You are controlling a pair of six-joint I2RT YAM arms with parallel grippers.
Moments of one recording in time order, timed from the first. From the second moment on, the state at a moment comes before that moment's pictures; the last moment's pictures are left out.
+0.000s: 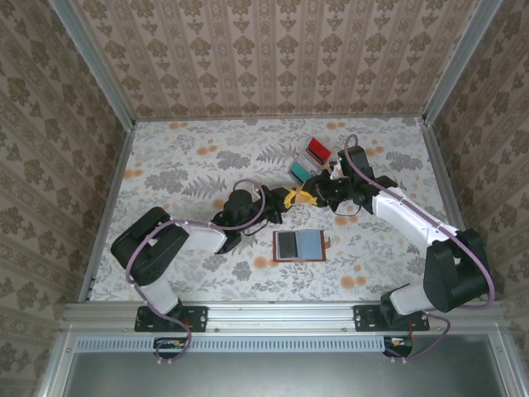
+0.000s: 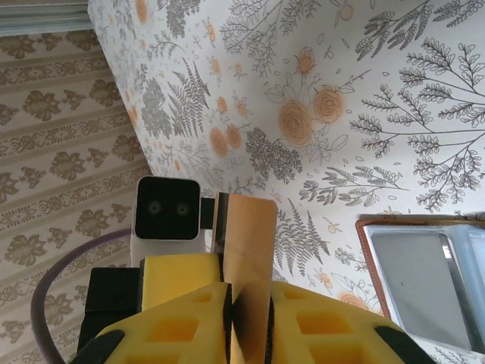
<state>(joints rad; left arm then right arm) -0.82 1.69 0.64 0.96 0.25 -2.02 0.33 1.42 0.99 -0.36 -0.58 1.10</state>
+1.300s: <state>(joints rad) -0.77 1.28 0.72 0.33 0.31 -1.34 0.30 1.35 0.96 -0.17 -0.82 0.83</state>
